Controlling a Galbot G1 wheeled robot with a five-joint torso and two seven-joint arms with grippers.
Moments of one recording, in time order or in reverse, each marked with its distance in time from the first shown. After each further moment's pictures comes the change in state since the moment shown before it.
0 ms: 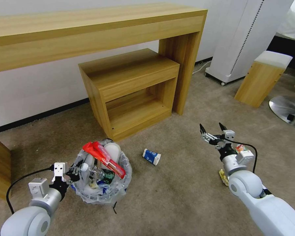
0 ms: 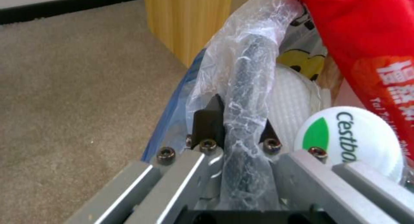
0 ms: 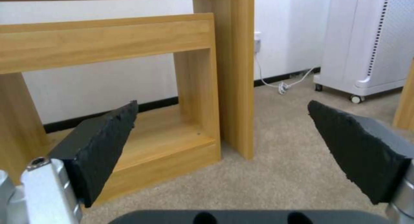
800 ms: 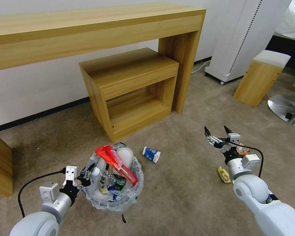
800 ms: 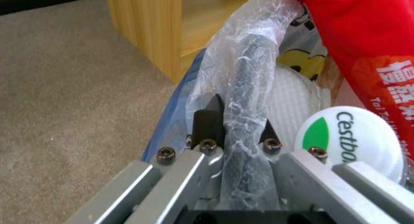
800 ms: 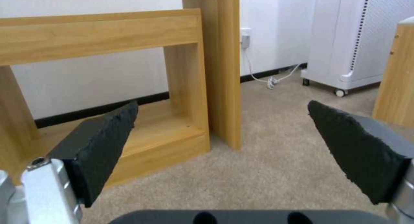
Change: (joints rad) left arm 0.047 -0.020 0.077 -0.085 0.042 0.008 0.011; right arm -0.088 -0.014 0.074 0.034 0.002 0.001 0.002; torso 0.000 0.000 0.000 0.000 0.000
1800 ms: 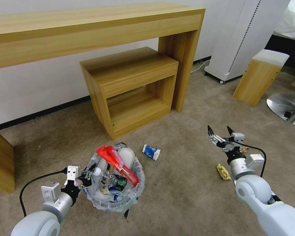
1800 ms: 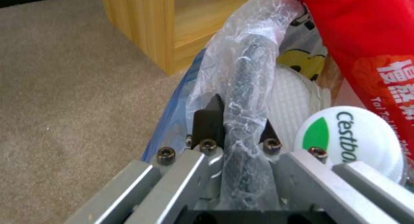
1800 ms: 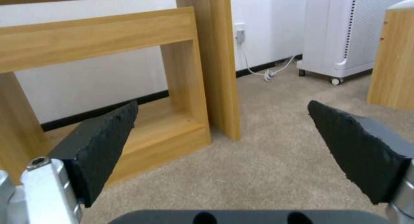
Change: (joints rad) left arm -0.006 0.008 0.017 0.006 -0.002 0.003 -0.001; right arm -0.024 0.004 0.027 0.018 0.056 -0.009 0.006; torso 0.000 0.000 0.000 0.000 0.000
